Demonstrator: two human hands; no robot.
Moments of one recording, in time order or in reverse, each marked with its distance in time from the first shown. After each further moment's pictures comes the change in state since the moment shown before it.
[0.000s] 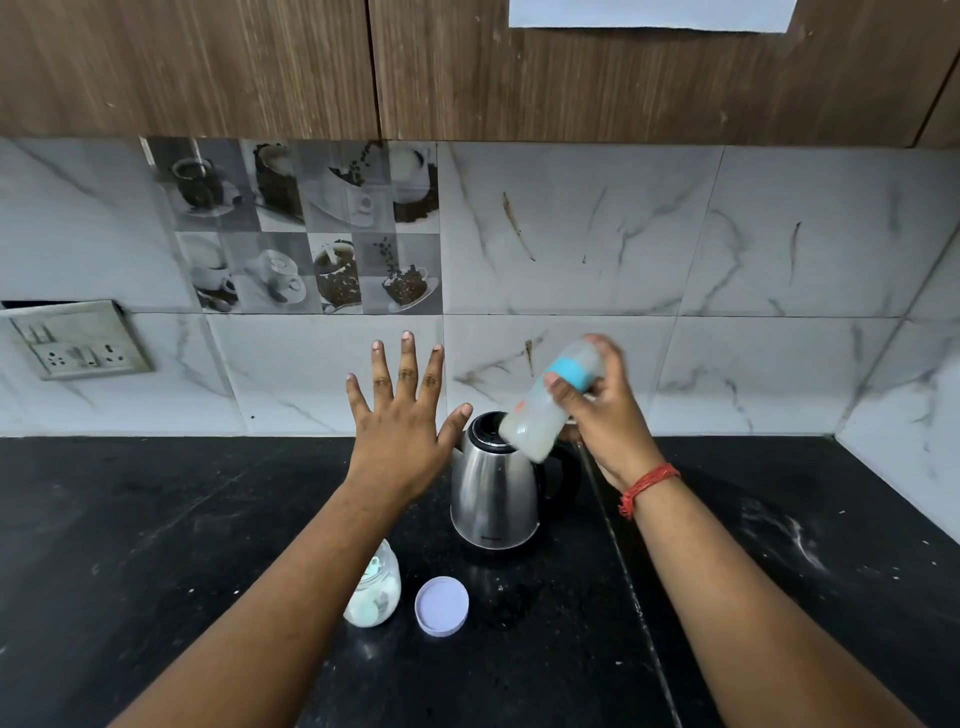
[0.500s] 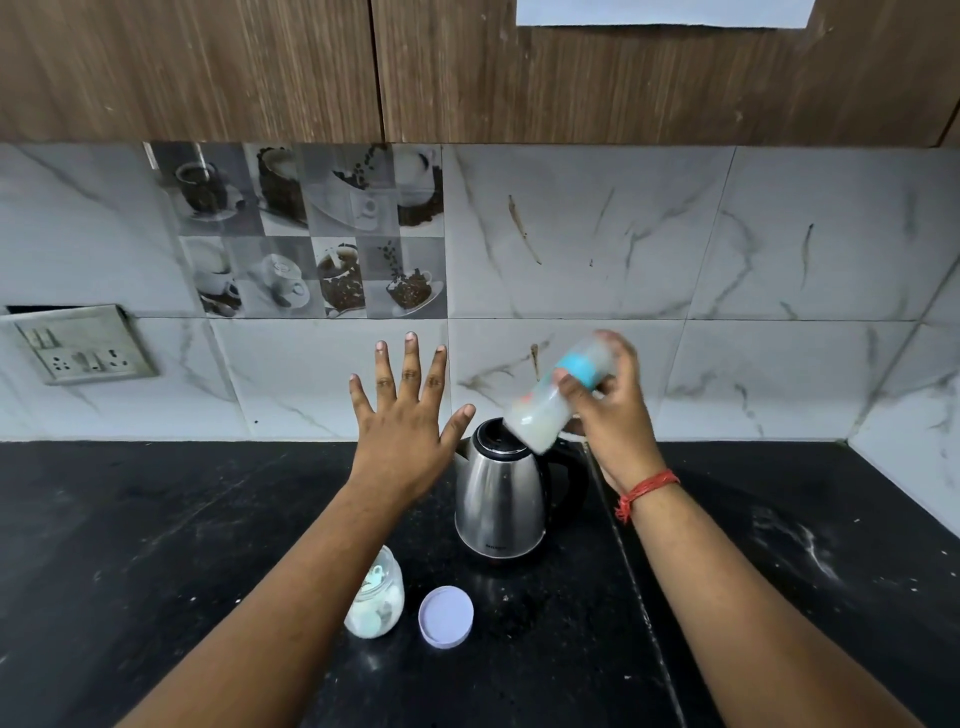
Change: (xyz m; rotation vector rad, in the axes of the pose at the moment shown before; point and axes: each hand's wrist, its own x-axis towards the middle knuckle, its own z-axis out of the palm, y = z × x) left_hand 0.011 -0.005 0.005 -0.005 -0.003 0.000; right_hand 0.010 0.004 0.004 0.029 0.008 -0.040
